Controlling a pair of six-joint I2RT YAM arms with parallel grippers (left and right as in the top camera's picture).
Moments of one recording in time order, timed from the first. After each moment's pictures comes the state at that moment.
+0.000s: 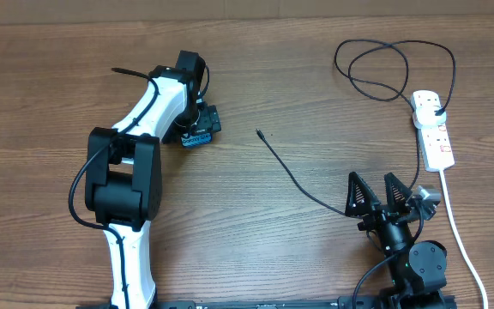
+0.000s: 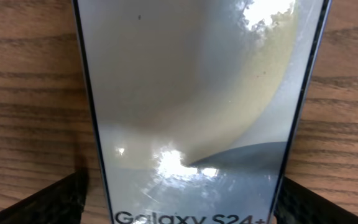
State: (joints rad) left arm -0.21 2.23 1.68 -0.97 -0.02 -0.47; right arm 0.18 0.01 0.03 -0.06 -0.01 0.54
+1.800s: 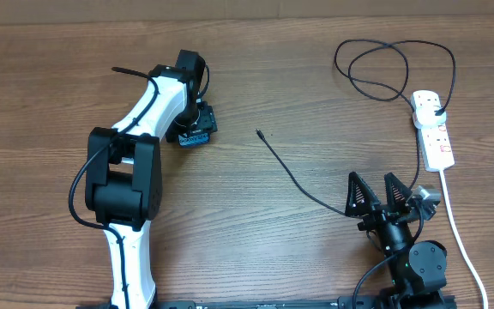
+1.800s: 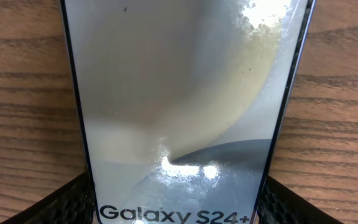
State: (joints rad) left arm -0.21 2.23 1.68 -0.97 -0.02 -0.47; right arm 0.18 0.01 0.03 -0.06 -0.01 0.54
